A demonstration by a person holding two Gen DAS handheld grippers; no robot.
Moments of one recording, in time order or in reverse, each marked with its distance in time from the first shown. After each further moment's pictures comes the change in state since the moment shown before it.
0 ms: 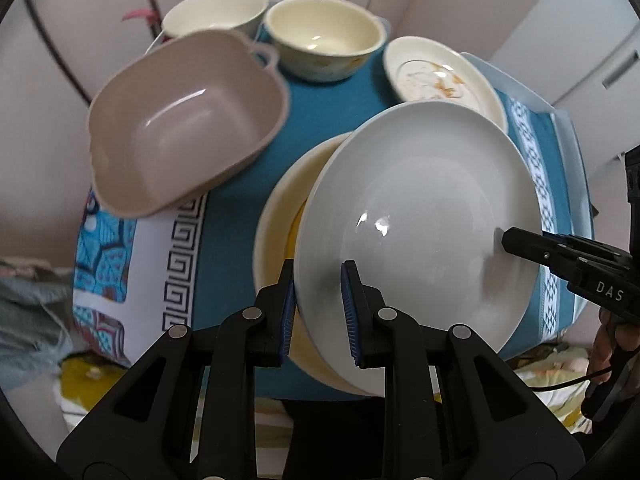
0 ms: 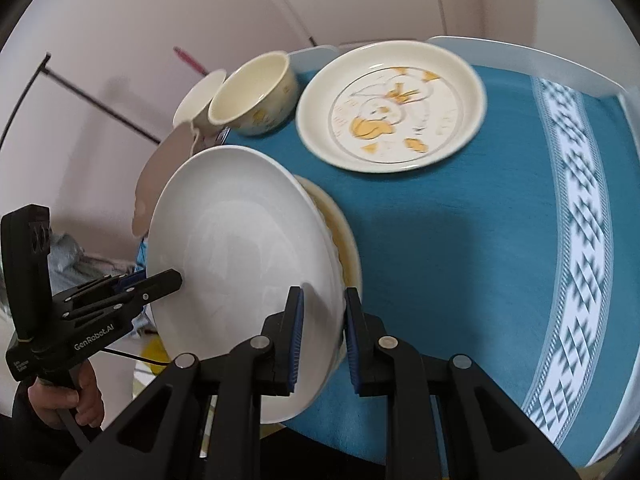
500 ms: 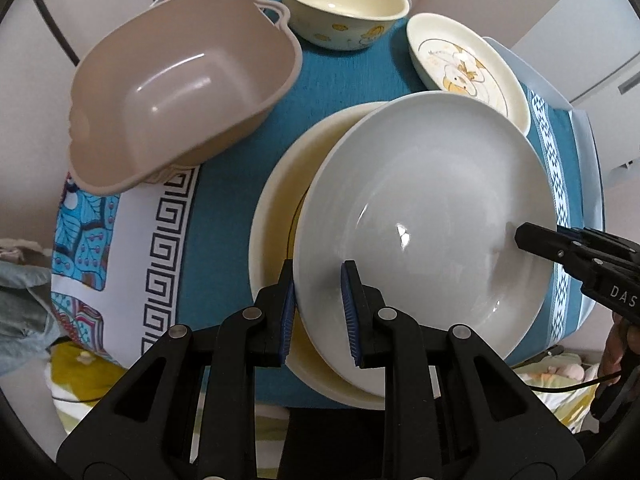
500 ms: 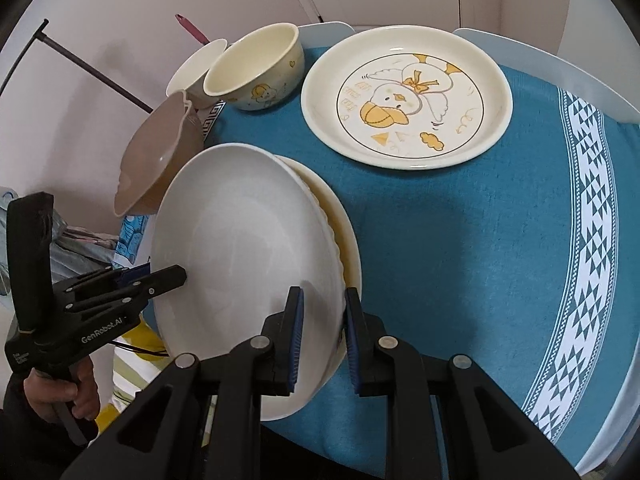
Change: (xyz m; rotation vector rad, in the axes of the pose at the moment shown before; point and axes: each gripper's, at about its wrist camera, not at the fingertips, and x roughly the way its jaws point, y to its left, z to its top) left arm 0.032 -0.002 -0.002 -0.033 0.063 0.003; right arm 0.018 0.007 0.009 -0.065 0.064 -0.055
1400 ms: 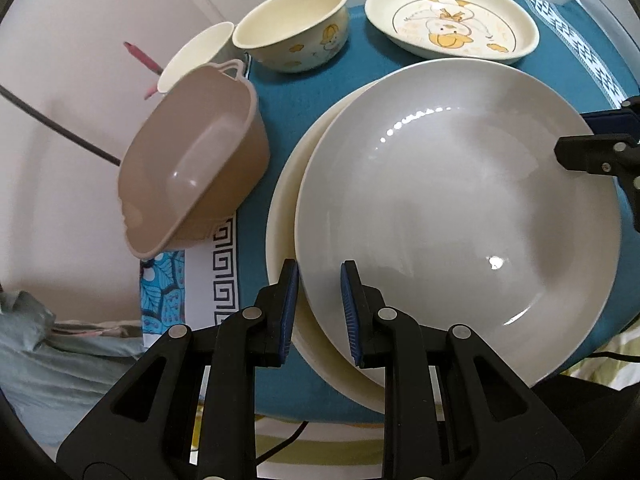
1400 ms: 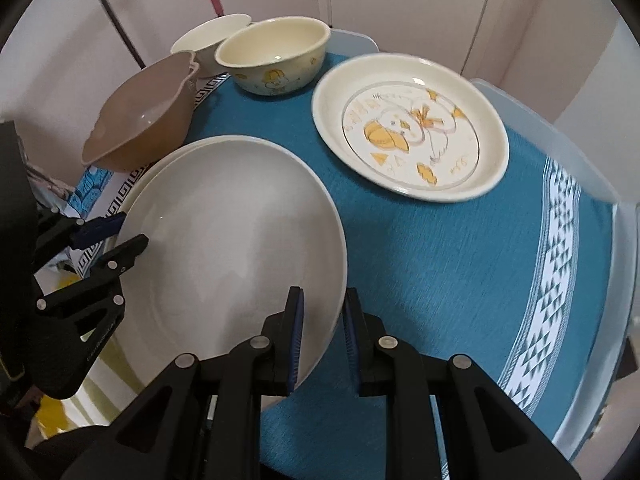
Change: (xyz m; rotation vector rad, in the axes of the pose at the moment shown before) left arm 0.019 -0.087 -0.024 0.343 -0.124 0.425; right arm 0.005 0.034 -0.002 -0.245 -0.038 -0.253
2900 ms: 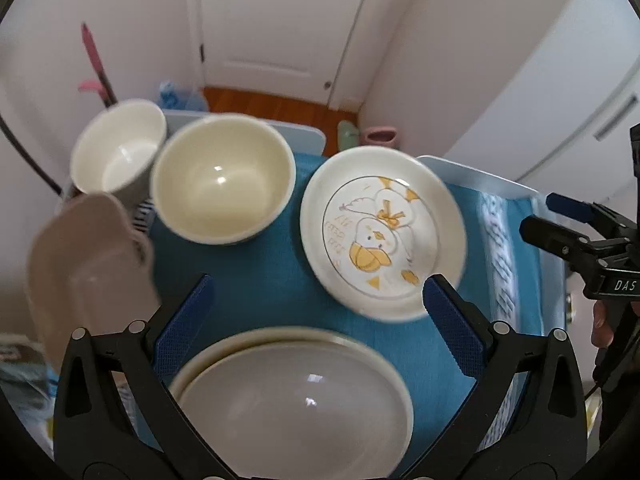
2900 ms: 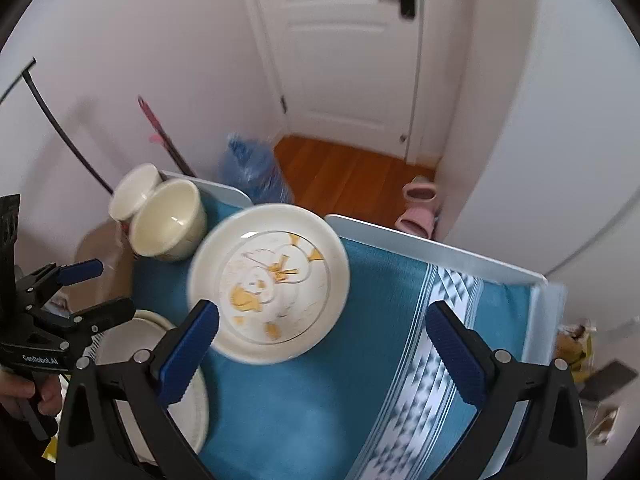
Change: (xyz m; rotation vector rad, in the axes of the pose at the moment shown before) left arm -0.004 0.044 0.138 -0.361 -0.093 -0.437; right arm -0.042 -0.169 0.095 0.142 -0.150 0.065
